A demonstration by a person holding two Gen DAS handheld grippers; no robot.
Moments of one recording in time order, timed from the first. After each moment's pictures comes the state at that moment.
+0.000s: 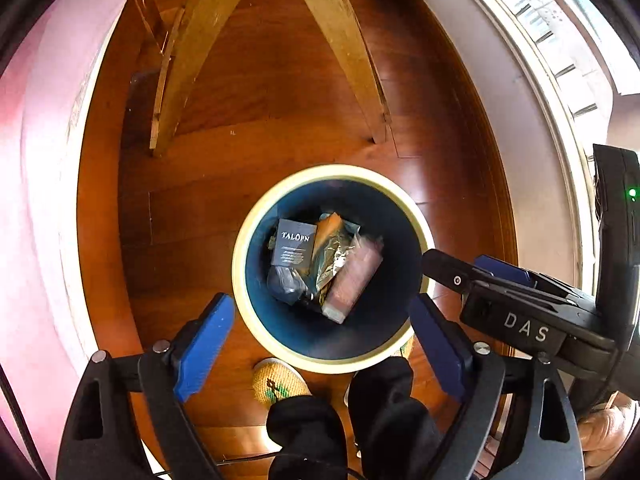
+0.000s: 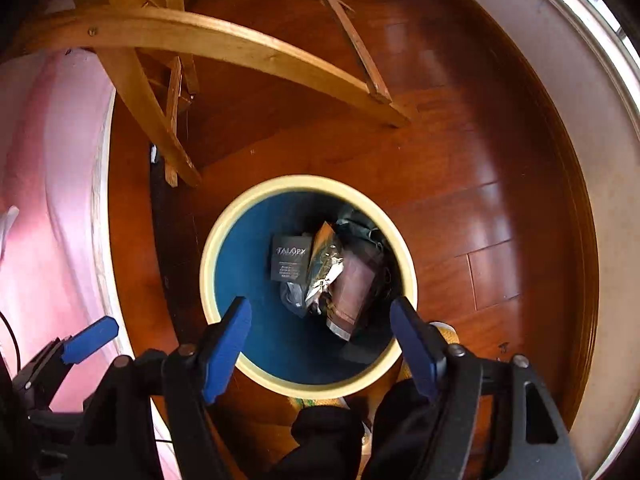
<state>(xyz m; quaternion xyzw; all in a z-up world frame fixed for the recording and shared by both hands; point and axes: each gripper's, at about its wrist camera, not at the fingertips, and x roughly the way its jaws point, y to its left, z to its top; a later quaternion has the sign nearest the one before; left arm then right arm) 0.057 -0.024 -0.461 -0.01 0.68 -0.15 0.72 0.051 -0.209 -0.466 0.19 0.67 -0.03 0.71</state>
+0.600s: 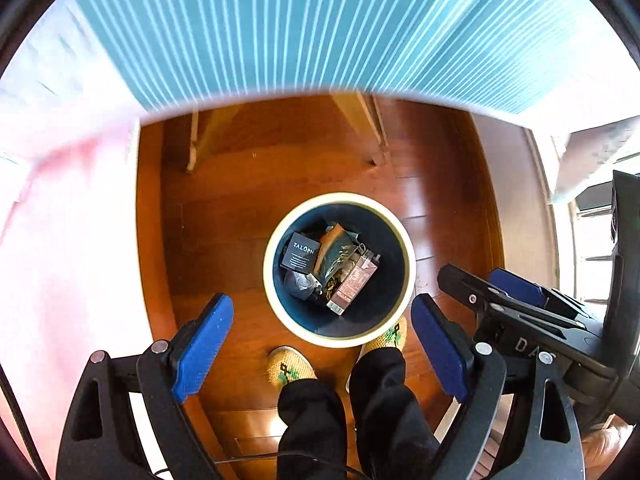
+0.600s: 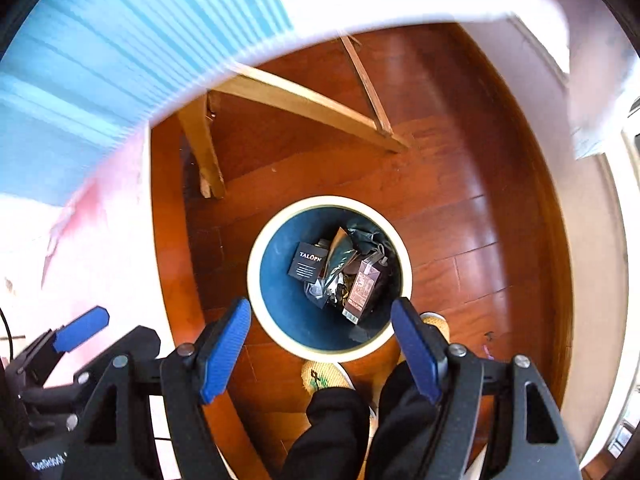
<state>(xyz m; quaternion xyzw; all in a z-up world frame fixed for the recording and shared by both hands) 0.064 -0.003 -0.348 0.00 0.67 -0.13 0.73 0.041 -0.195 -0.349 0.18 0.66 -0.03 0.73</state>
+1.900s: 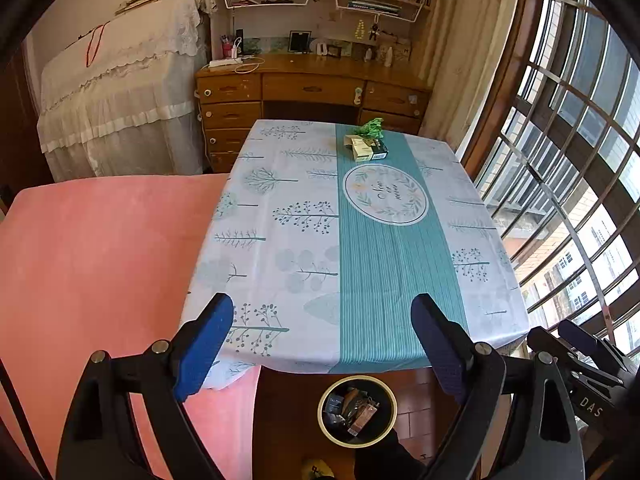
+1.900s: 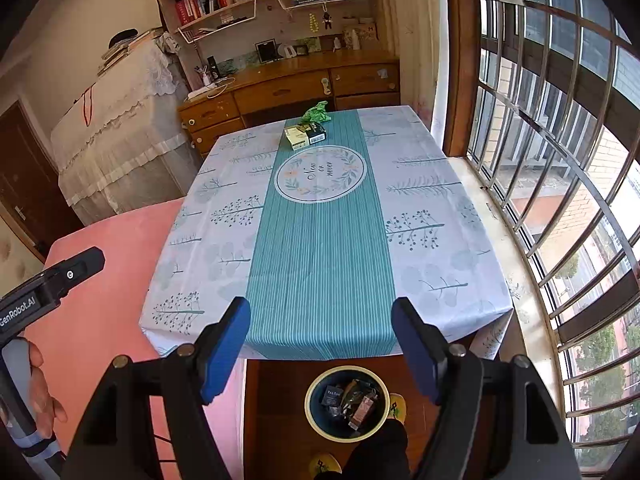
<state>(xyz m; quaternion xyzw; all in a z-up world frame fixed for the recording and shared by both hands) 0.106 0.126 0.053 -0.05 0.43 -0.04 0.90 0.073 -0.129 0.036 0.08 0.44 0.00 0.89</state>
